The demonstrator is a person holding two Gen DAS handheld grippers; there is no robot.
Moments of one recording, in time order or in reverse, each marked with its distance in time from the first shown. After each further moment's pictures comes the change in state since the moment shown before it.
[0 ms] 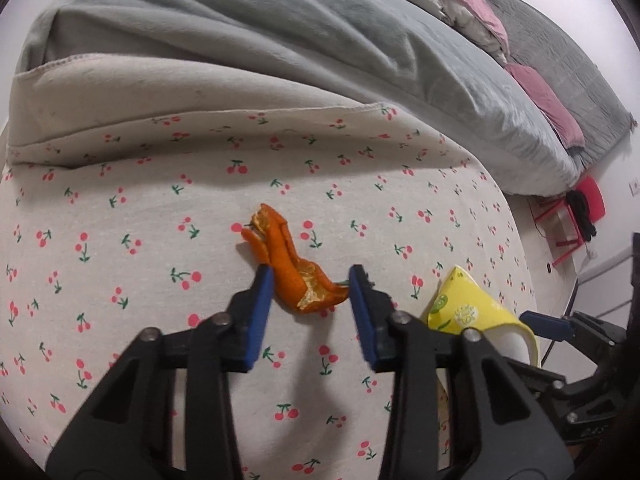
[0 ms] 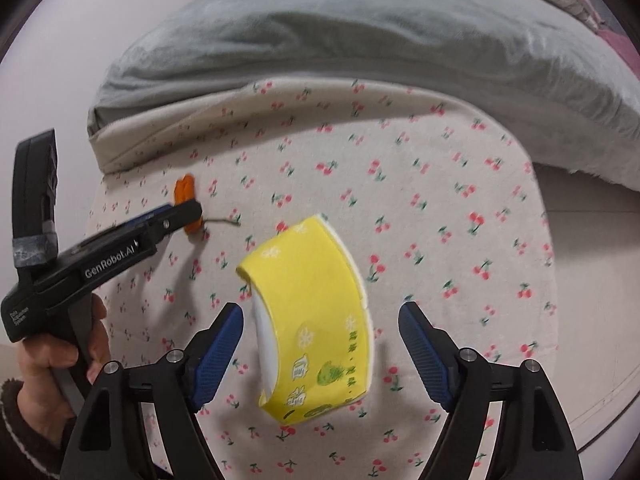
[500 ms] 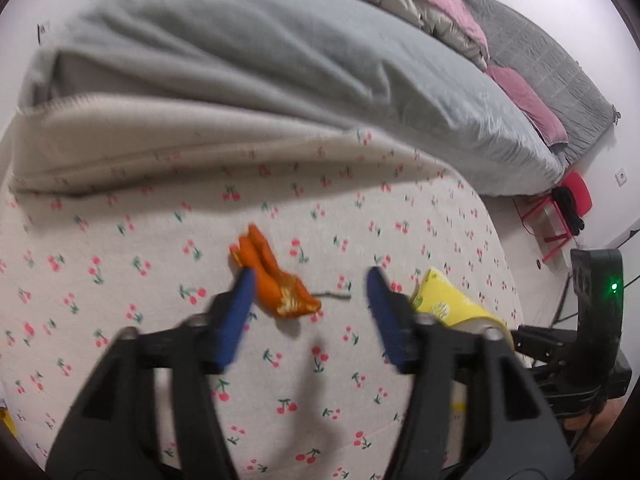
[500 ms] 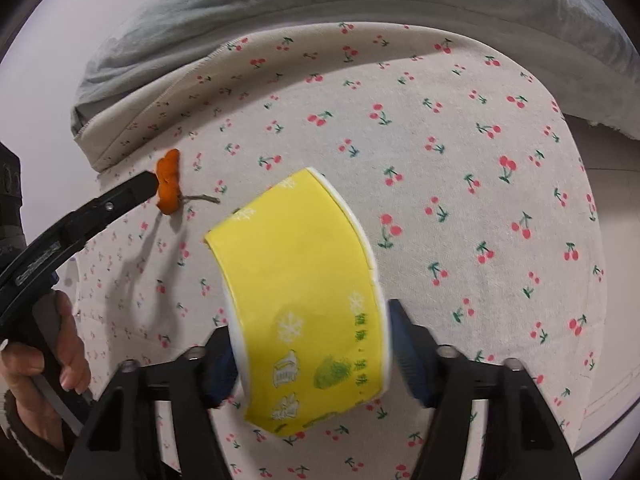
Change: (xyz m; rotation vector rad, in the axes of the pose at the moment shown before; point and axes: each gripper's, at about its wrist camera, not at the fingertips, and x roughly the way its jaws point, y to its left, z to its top) left arm -0.025 -0.002 0.007 0.037 -0.061 -0.032; right arm 0.035 -0.011 -0.010 0.086 0.080 0.089
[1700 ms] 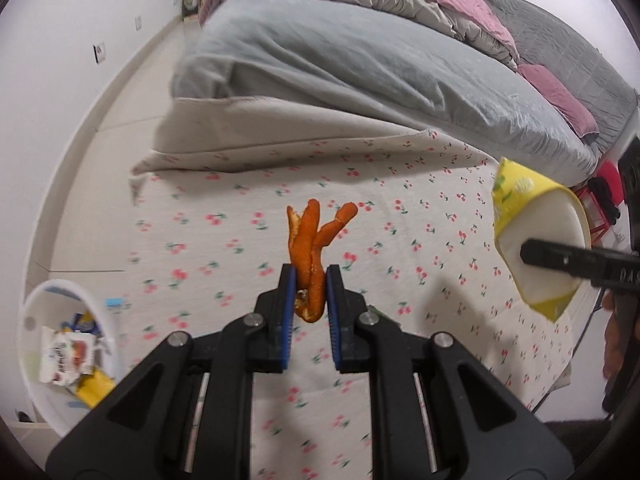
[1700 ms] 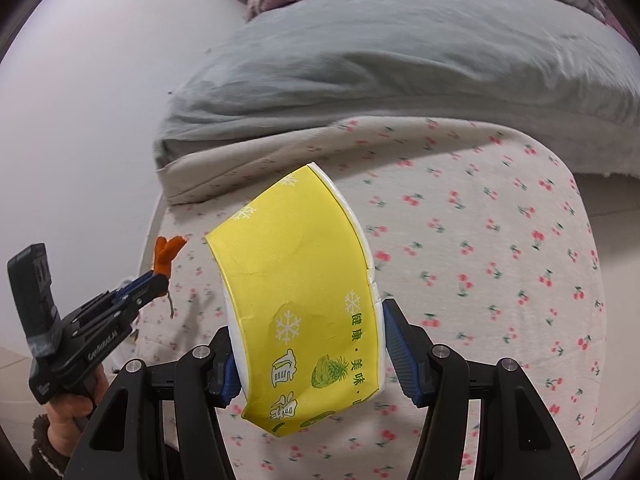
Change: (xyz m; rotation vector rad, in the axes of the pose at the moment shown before) left arm -0.088 0.055 -0.045 0.033 -0.045 0.197; right arm -0.061 0.067 0.002 -0.068 -0.192 0.092
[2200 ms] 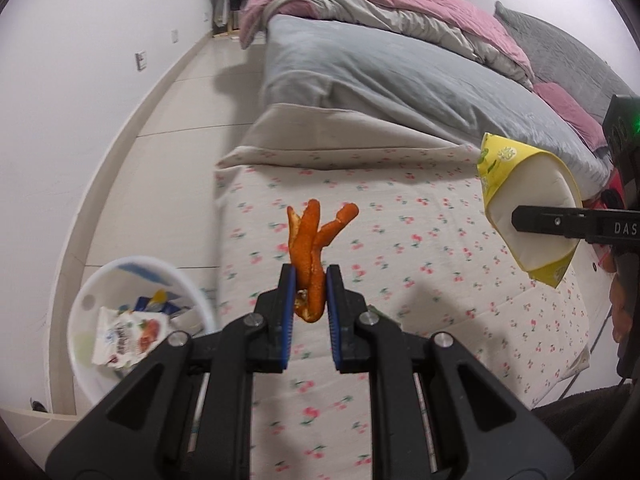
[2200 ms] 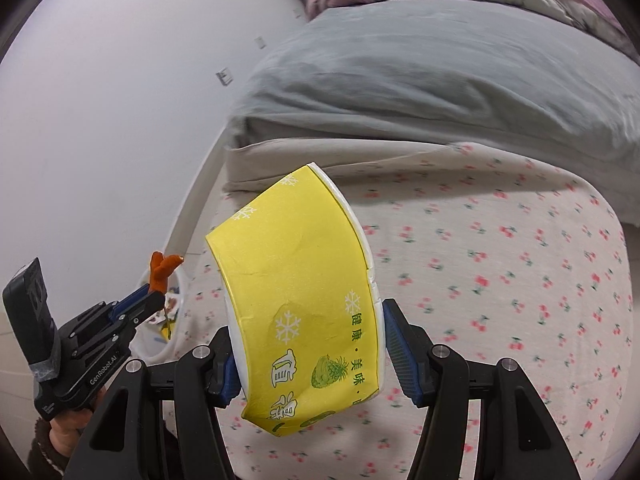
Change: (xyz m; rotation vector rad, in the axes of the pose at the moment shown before) left arm -0.046 0.069 -0.034 -0.043 -0.078 0.073; right arm 0.017 0.091 0.003 -0.145 -0.004 0.057
